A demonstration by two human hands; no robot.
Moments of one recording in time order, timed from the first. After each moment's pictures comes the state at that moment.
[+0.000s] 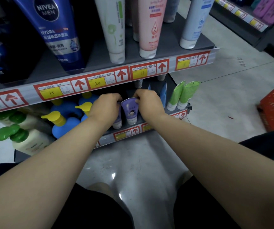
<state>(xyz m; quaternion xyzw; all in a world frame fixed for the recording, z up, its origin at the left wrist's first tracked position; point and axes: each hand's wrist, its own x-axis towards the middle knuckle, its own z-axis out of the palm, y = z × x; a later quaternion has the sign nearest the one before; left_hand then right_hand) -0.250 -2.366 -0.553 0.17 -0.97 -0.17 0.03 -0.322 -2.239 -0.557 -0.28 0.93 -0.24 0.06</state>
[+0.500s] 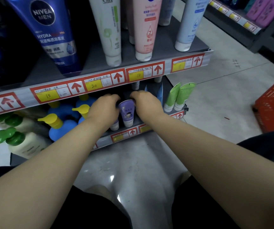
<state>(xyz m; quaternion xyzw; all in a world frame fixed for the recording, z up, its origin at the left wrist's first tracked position) -0.251 -2.362 -0.550 0.16 -0.97 -0.16 0.02 -0.323 -2.237 -0.554 -0.32 0.93 -0.16 0.03</state>
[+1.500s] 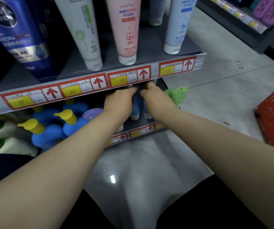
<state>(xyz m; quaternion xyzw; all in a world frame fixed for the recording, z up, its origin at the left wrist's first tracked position) -0.317 -2.300 -0.544 0.13 -0.98 -0.17 0.04 -0.373 -2.183 -0.531 -0.38 0.92 -0.06 0.03</state>
